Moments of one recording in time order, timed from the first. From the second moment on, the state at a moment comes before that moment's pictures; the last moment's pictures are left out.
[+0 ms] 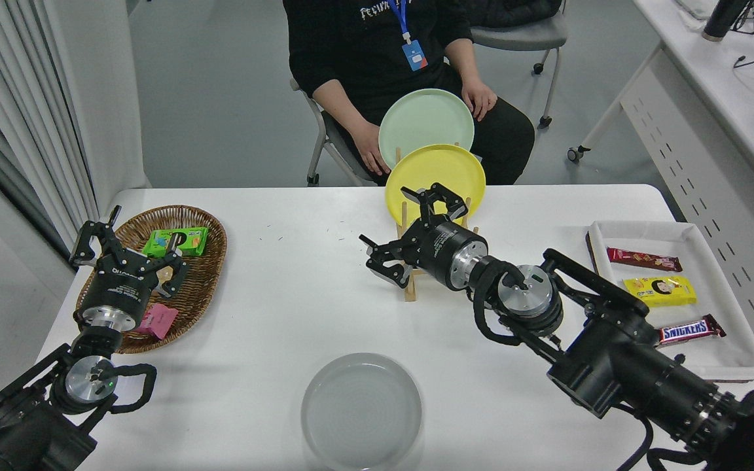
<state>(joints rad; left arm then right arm) -0.41 0.35 -1.02 -0.69 0.04 -0.47 -0.51 0.75 -0.16 0.66 1.08 0.21 -0.10 -0.01</state>
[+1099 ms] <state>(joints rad) -0.41 0.35 -1.02 -0.69 0.04 -0.47 -0.51 0.74 -0.36 0.72 0.75 0.12 0.10 0.04</state>
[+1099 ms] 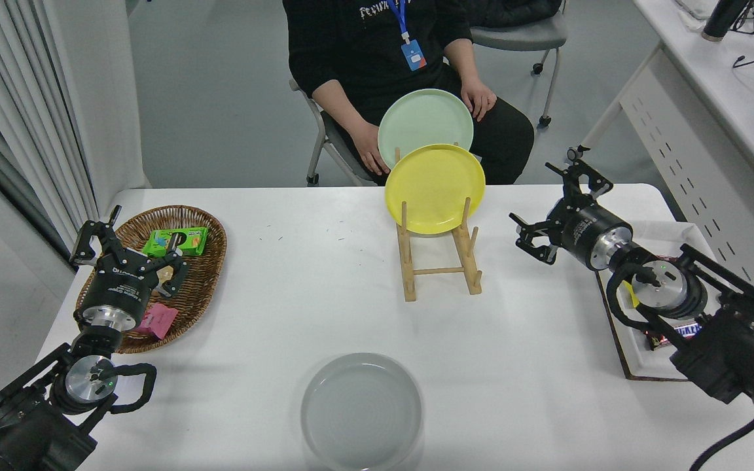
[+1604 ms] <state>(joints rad) -0.41 0.35 -1.02 -0.69 0.04 -0.47 -0.51 0.74 -0.31 0.73 0.55 0.12 0.18 0.10</state>
